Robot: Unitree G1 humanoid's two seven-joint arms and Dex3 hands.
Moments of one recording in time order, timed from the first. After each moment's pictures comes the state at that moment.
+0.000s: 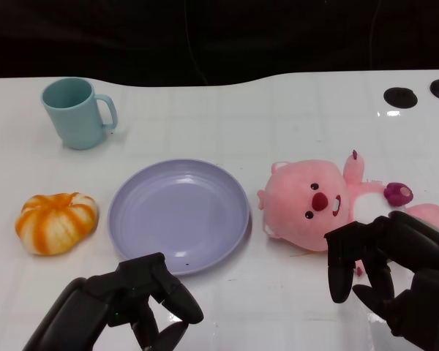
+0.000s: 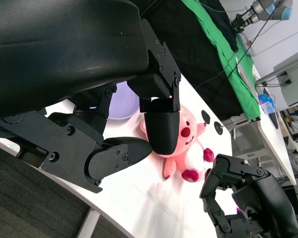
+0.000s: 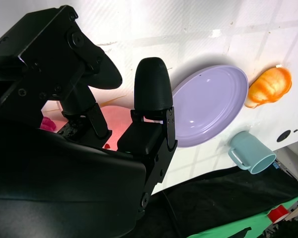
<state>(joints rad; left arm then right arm) 0.49 0.27 -0.10 -0.80 0.06 0.17 -0.23 0.02 -0.46 0.16 -0.44 -0.27 0.17 0.49</state>
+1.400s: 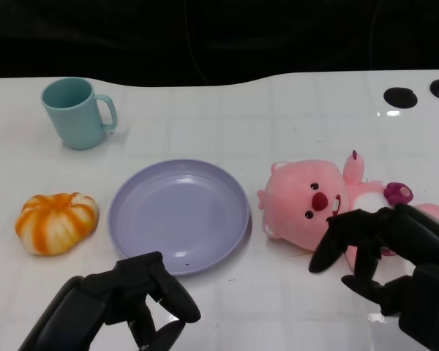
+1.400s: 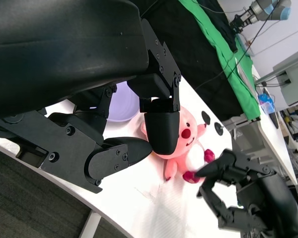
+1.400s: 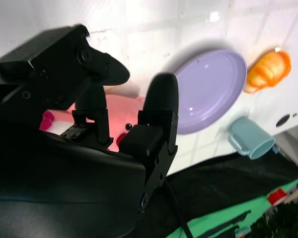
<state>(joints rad) 0.48 0.27 -0.08 -0.79 0.07 0.16 -0.24 0.02 -0.42 0.15 -0.44 -0.28 0.17 0.43</state>
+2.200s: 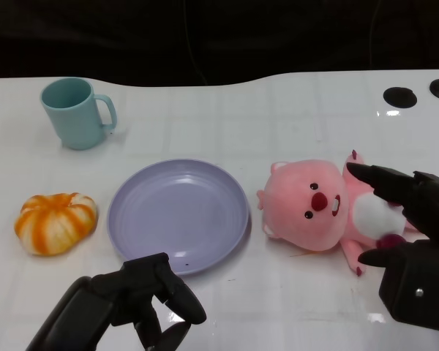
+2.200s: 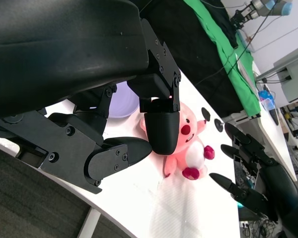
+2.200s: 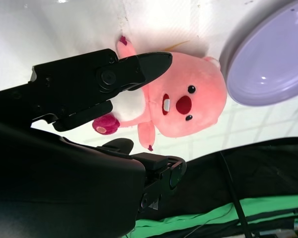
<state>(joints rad) 0.47 0.26 -0.10 -0.79 0.07 0.17 -0.24 -0.05 -0.48 0.18 -0.44 -0.59 0.34 0.44</state>
